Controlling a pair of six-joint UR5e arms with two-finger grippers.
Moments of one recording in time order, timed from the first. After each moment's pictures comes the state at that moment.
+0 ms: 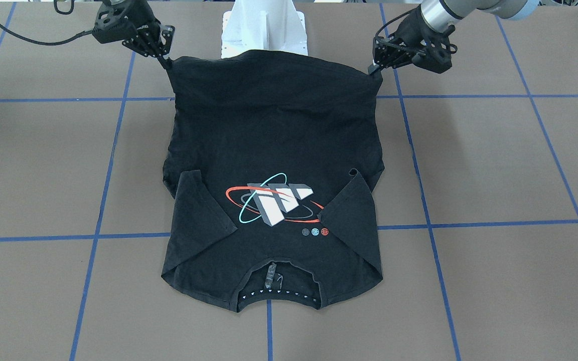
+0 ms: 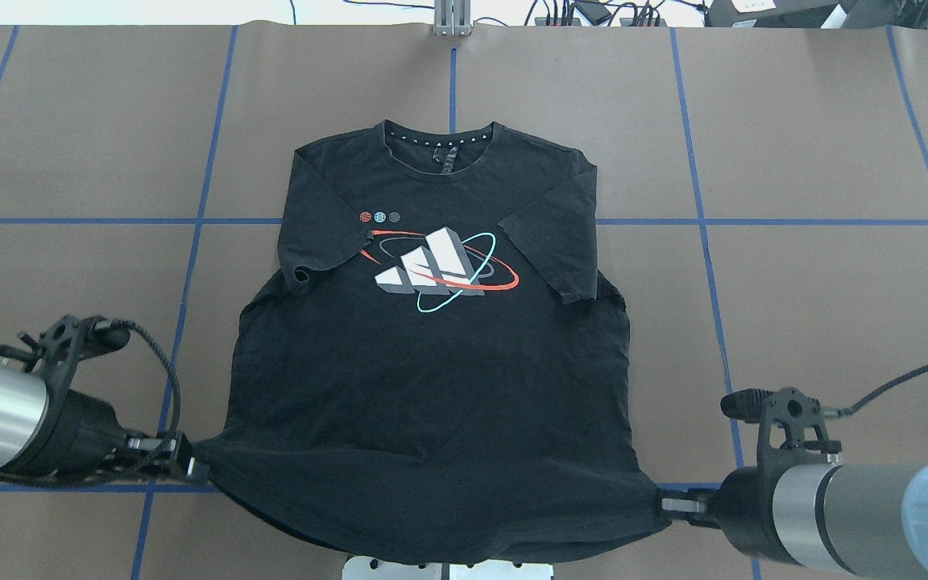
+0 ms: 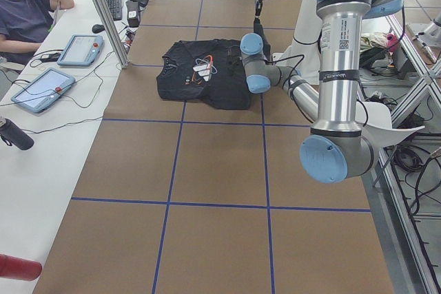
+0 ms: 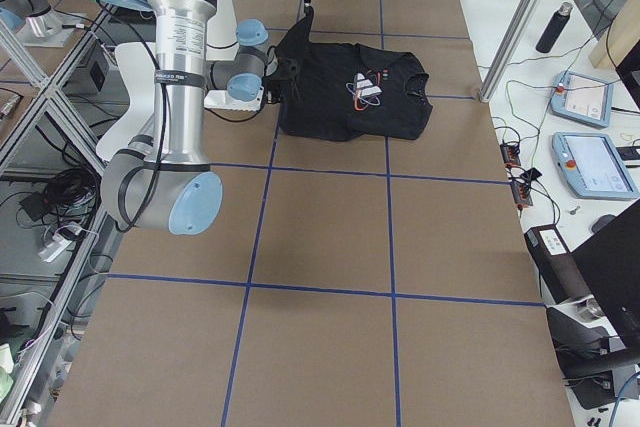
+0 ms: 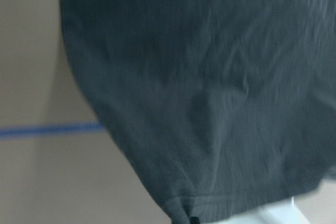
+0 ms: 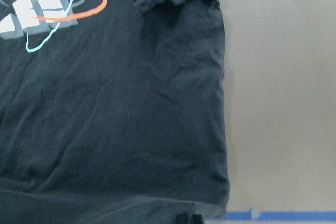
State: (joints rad) left arm -0.62 -1.58 -2.13 -2.18 -2.17 -1.46; right arm 0.28 -1.62 2.32 -1.23 1.64 1.54
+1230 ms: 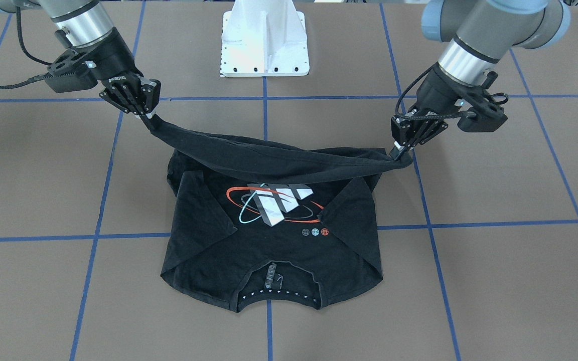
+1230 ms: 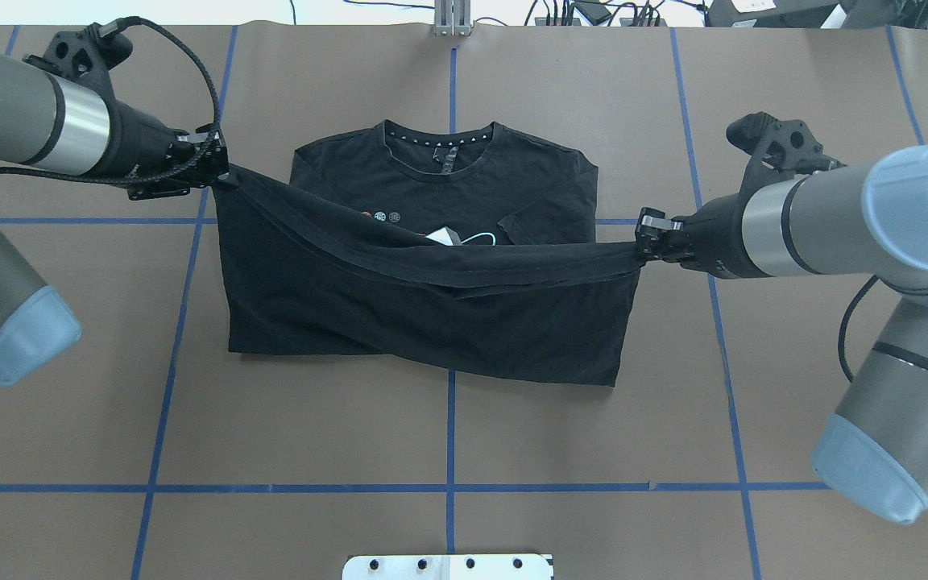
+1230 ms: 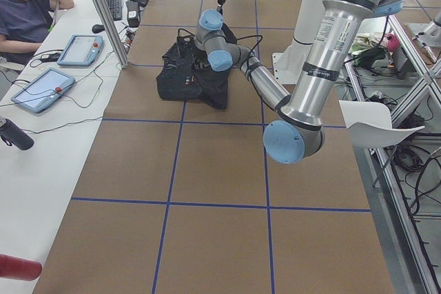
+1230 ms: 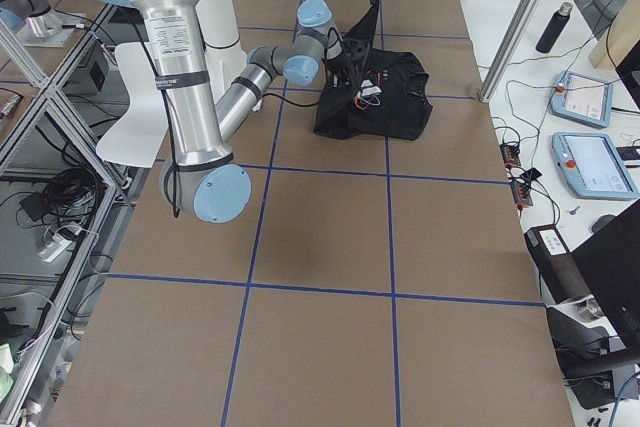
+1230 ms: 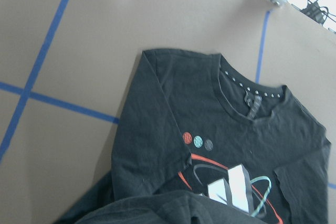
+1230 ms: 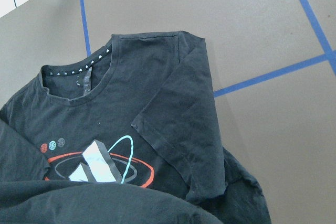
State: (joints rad) left arm -0.86 -1.94 -1.91 -1.95 -2.02 -1.45; right arm 0.70 -1.30 2.12 -1.31 1.84 1.50
